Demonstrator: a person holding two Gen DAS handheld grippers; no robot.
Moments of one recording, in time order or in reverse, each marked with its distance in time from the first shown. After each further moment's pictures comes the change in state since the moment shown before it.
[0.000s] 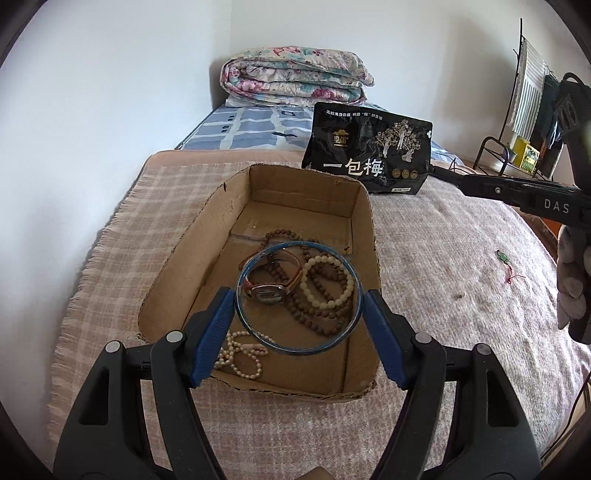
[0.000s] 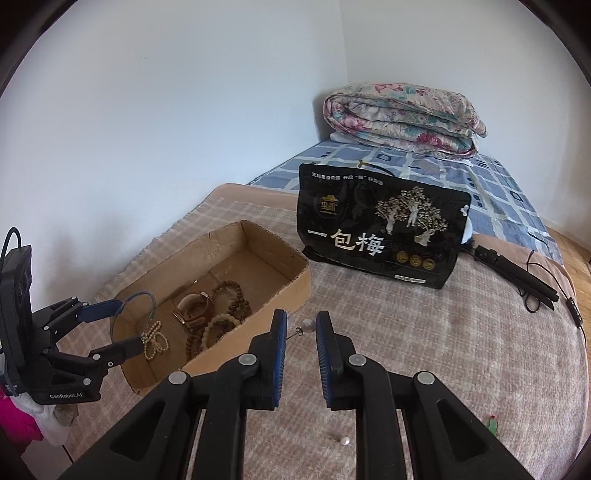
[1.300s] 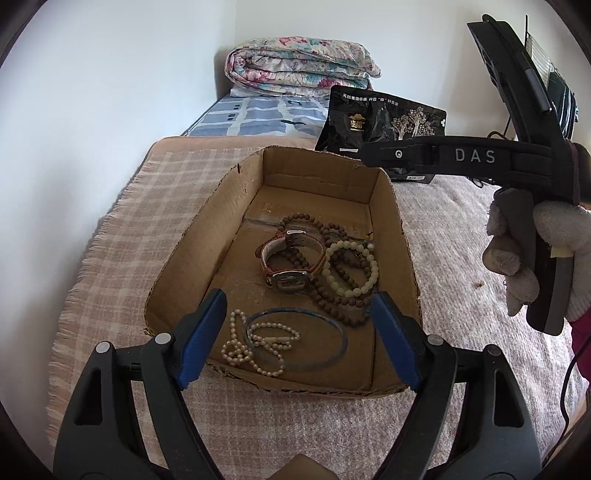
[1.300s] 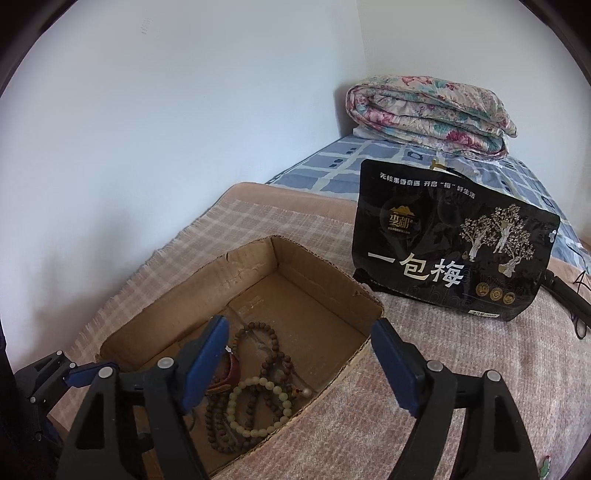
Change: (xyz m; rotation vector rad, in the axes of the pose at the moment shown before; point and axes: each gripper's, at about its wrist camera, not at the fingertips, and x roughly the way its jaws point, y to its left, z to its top) left arm 0.014 0.016 -0.010 -0.001 0.025 0.012; right arm 0.089 0.046 0.034 0.004 0.003 0.027
